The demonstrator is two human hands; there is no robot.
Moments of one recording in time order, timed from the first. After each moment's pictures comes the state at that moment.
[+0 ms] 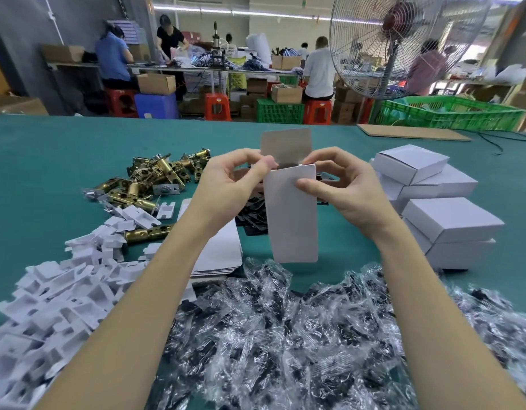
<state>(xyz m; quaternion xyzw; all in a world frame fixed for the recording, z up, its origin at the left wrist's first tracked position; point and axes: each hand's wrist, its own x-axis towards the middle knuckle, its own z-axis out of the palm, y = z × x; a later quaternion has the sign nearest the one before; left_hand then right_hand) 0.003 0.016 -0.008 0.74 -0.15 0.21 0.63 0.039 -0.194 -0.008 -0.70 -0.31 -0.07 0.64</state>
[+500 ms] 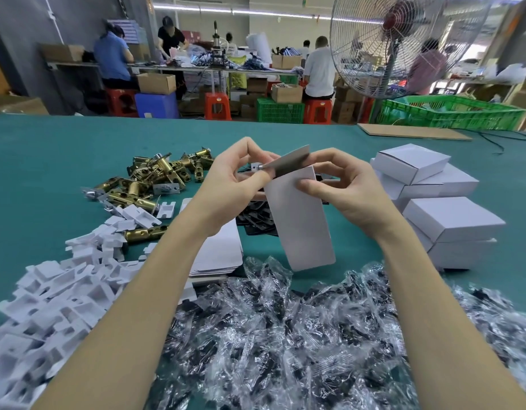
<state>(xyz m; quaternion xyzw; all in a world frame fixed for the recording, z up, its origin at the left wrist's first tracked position) -0.002 0.017 -0.001 0.73 -0.18 0.13 0.65 0.035 -0.196 -0.004 -0.73 -0.30 -0.05 0.62</state>
